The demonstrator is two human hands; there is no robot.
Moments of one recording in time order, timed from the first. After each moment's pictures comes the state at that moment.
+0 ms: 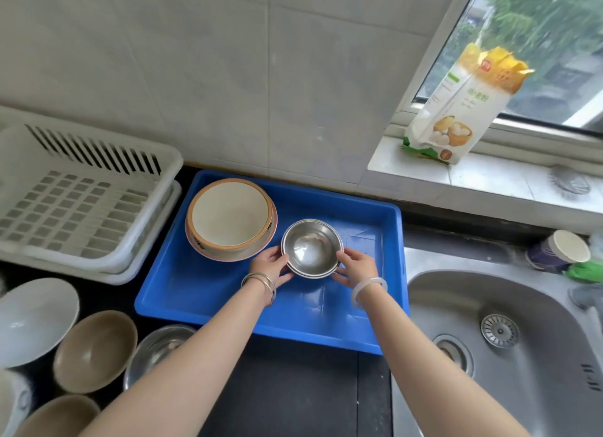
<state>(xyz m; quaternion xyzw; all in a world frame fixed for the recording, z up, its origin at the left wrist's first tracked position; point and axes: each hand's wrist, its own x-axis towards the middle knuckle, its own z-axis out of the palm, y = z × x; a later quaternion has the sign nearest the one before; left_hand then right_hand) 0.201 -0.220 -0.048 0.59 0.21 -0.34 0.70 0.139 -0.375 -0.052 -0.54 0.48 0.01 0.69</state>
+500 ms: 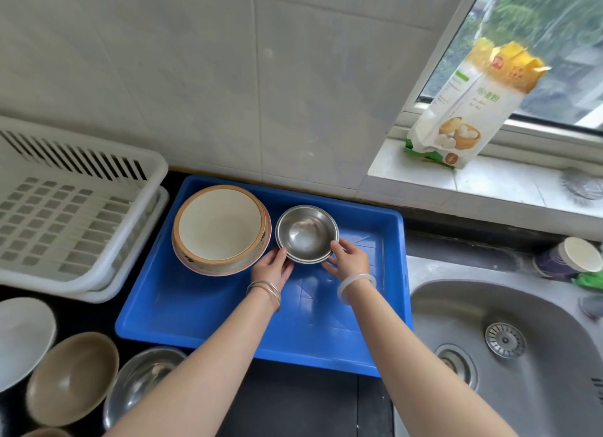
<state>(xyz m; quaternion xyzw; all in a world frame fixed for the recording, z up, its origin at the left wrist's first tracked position) 0.213 -0.247 -0.059 0.49 0.24 -0.29 0.79 0.178 -0.379 -0.064 -0.48 0.49 -0.05 0.73</state>
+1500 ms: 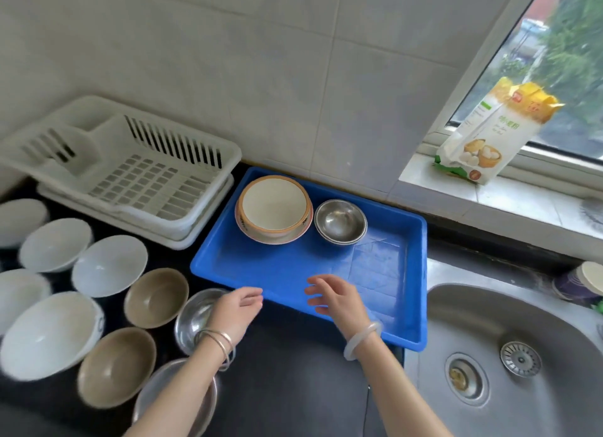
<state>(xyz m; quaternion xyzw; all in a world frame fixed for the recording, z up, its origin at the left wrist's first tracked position) 0.105 -0.078 -0.007 0.80 0.09 -0.24 0.54 0.069 -0.264 0.010 -0.68 0.27 0.10 0.67</state>
